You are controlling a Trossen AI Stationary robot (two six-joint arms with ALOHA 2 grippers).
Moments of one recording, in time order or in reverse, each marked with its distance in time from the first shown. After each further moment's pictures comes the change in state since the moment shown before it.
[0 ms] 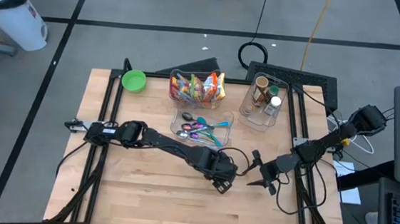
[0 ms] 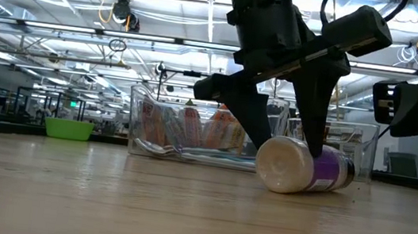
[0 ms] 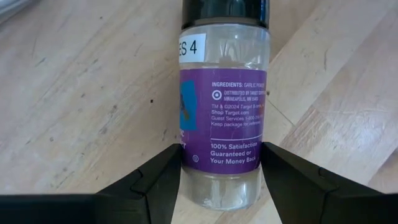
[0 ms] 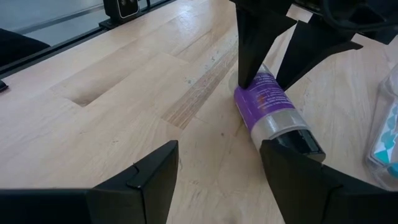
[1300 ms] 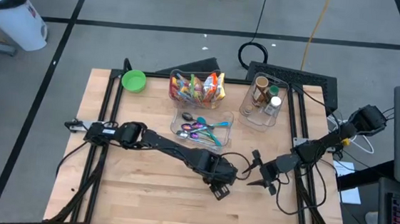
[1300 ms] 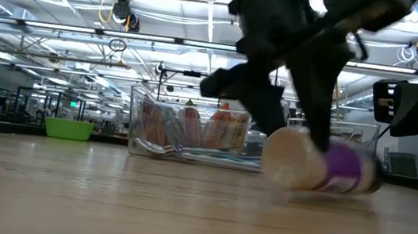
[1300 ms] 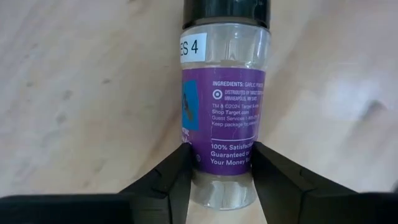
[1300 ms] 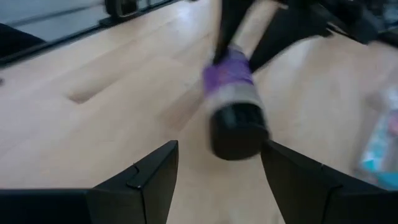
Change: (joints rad) left arm -0.015 -0.014 0.000 0.087 0.063 0.115; right arm 0.000 -0.001 0.000 -0.004 0.000 -0.015
